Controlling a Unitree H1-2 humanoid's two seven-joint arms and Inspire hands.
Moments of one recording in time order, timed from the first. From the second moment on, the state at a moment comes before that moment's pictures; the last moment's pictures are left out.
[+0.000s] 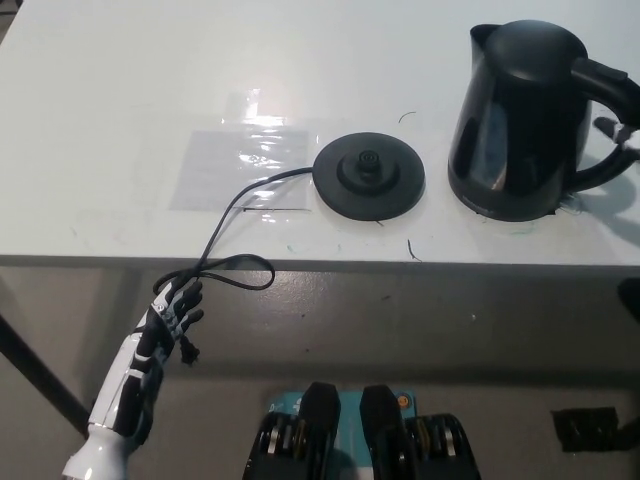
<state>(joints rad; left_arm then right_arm) 0.02 0.17 -0.01 -0.17 -0.09 -0.15 -0.15 -0.64 -0.37 -0.19 0.44 0.25 -0.03 0.17</state>
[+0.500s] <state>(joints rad) 0.02 0.17 -0.01 -0.16 -0.09 -0.15 -0.15 -0.66 -0.36 -0.17 0.60 0.25 -0.03 0.20</state>
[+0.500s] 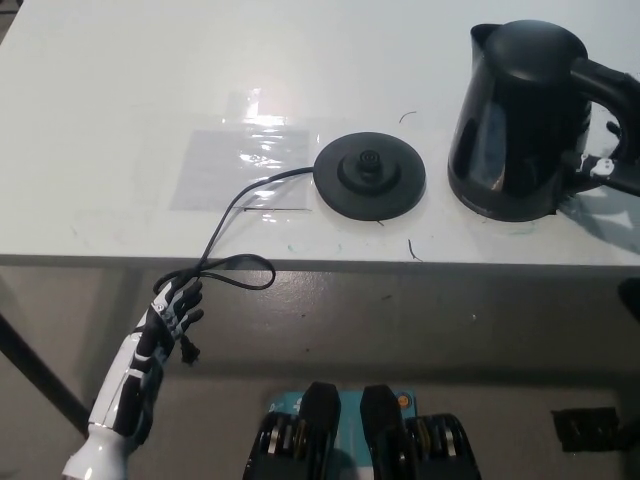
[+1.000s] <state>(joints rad) 0.02 0.17 -0.01 -0.16 -0.09 -0.15 -0.15 -0.70 -0.28 -0.29 0.60 0.24 -0.09 0.07</state>
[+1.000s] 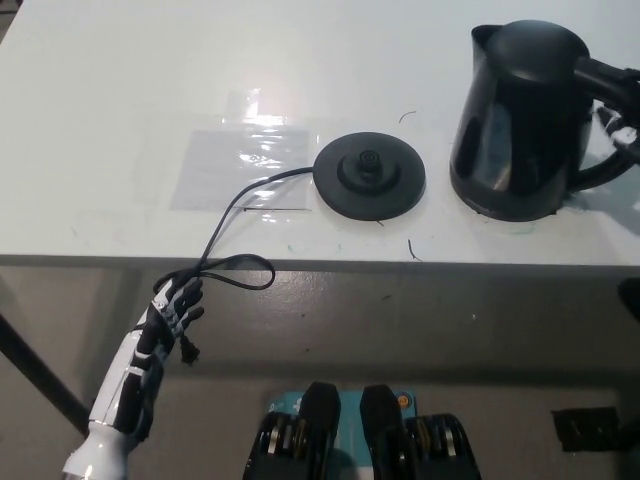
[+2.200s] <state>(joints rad) -0.01 0.17 -0.01 -0.15 -0.09 -0.14 -0.15 -0.69 -0.19 -0.36 0.27 0.26 -0.07 -0.04</state>
